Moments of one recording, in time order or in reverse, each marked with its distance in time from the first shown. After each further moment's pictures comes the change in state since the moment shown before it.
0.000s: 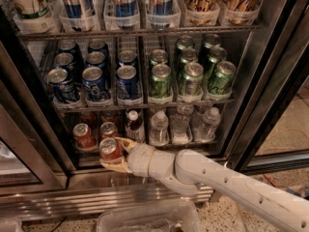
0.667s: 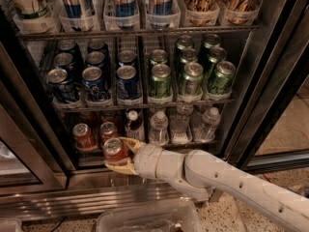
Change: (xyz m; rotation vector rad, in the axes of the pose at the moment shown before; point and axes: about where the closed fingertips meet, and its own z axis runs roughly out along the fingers) arm -0.026 0.006 -0.032 0.007 0.029 -0.008
